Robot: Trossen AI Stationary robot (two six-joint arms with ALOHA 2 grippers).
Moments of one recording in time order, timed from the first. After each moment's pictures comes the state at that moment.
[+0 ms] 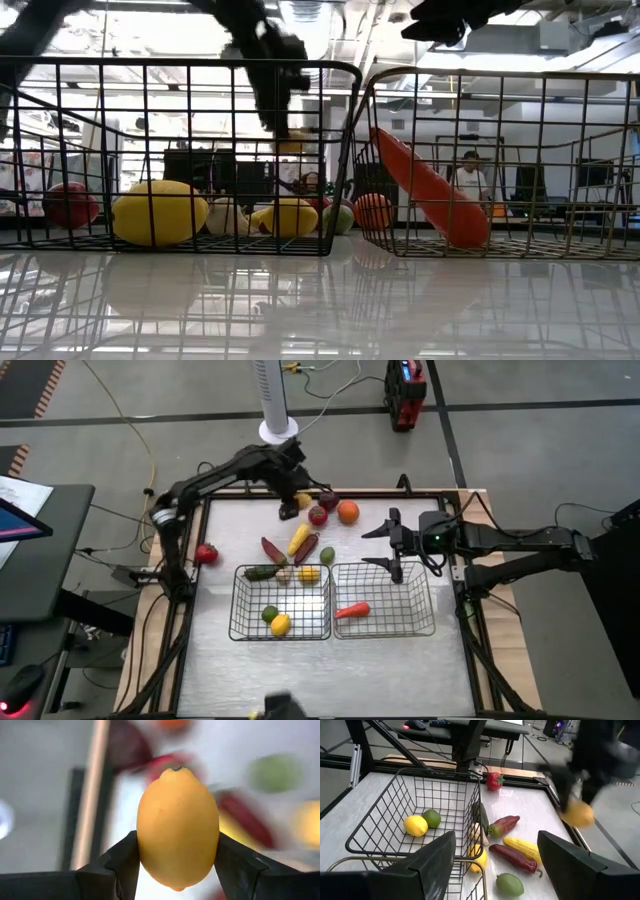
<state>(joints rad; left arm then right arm) 0.63 1.90 1.81 -1.09 0.17 0.45 -0.09 1.00 0.85 -0.16 0.00 -0.16</state>
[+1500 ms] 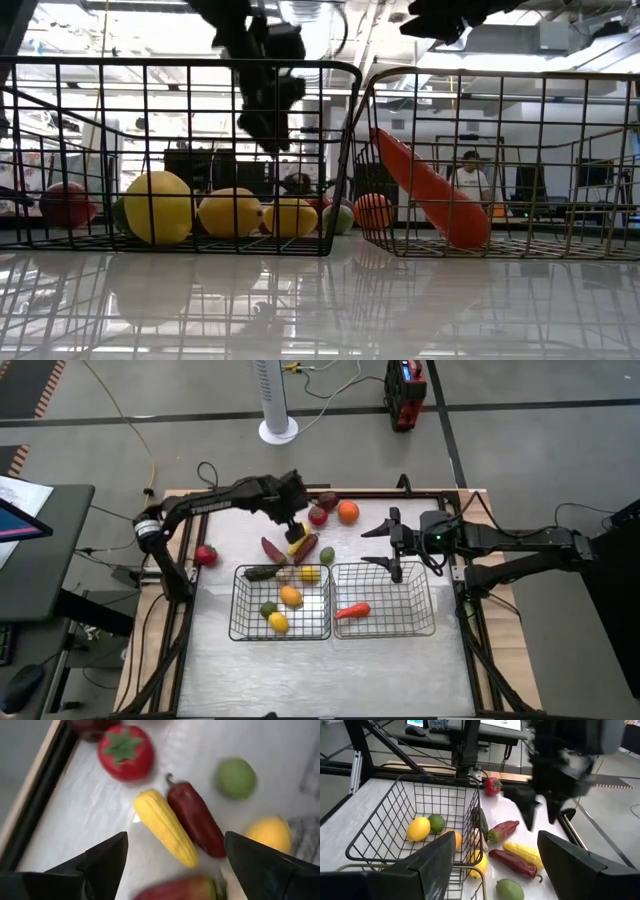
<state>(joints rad) 0.50 1.74 1.45 -0.83 0.05 0.01 -0.09 1.00 0.85 -0.13 0.00 -0.15</state>
